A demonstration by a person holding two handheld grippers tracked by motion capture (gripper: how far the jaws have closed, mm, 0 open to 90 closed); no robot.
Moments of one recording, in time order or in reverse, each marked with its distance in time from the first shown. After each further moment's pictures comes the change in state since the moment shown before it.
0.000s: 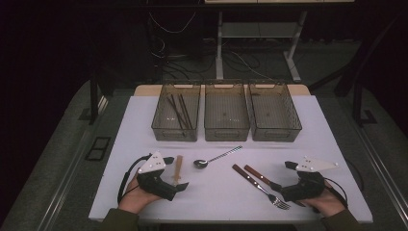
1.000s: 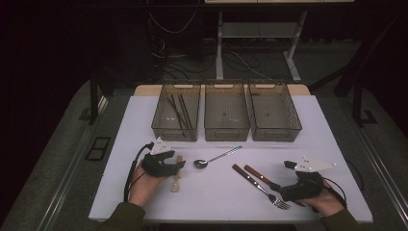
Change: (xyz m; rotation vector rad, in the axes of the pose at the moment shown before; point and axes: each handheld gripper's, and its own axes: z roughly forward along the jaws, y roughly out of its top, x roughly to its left) left arm 0.035 0.007 0.031 0.148 0.216 -0.137; right arm 0.002 0.001 0.002 0.005 -0.008 -0.013
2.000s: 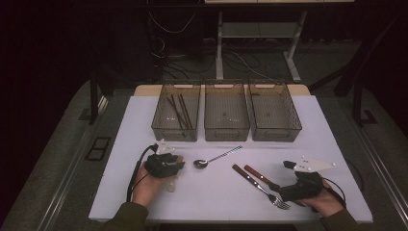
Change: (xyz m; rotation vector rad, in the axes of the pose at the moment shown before) left arm -0.003 -0.001 0.006 0.074 0.020 -0.001; right arm 0.002 0.001 0.001 -0.003 0.001 -0.007
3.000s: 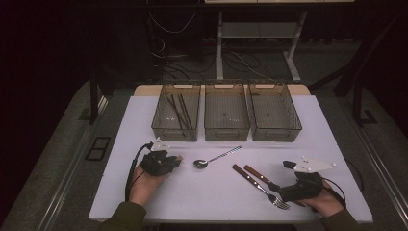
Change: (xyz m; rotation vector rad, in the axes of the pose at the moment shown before) left arm 0.007 0.003 -0.011 -0.001 -0.034 -0.062; right arm 0.001 0.001 -0.001 -0.008 0.007 -0.013
